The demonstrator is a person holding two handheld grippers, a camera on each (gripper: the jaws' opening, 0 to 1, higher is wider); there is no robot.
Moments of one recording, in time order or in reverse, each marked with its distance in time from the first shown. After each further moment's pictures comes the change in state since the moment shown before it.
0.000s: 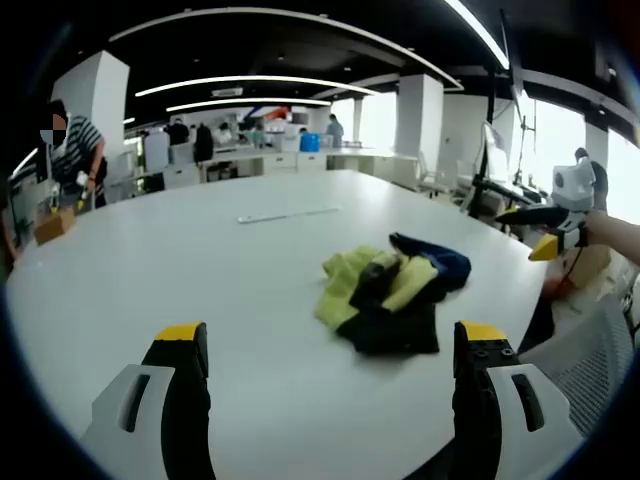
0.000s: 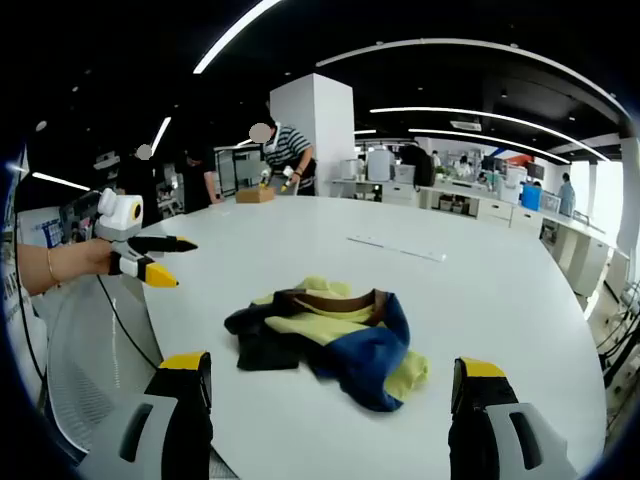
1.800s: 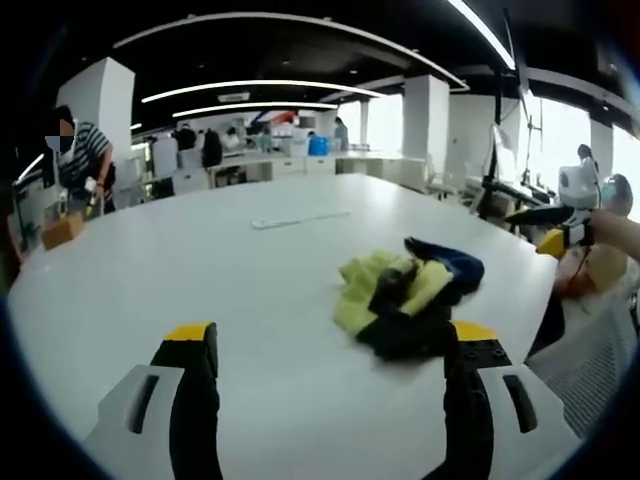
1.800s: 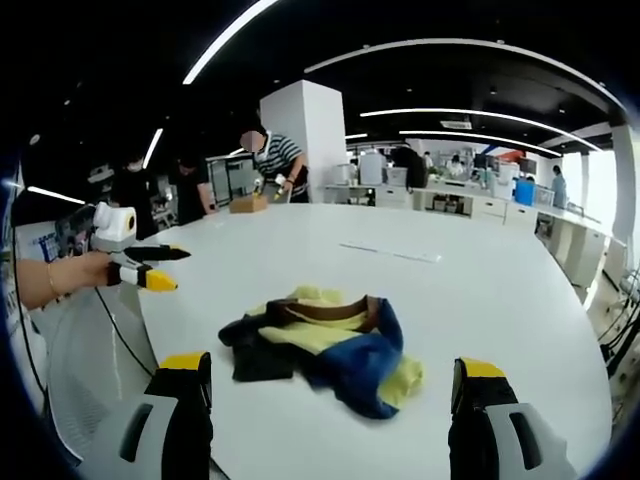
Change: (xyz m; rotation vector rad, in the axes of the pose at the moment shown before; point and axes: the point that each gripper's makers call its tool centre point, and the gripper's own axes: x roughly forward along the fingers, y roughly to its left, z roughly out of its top) left arm 0.000 0.022 0.004 0.014 -0.018 0.036; right arm 0.005 -0.008 0.007 0.048 -0.026 -0.007
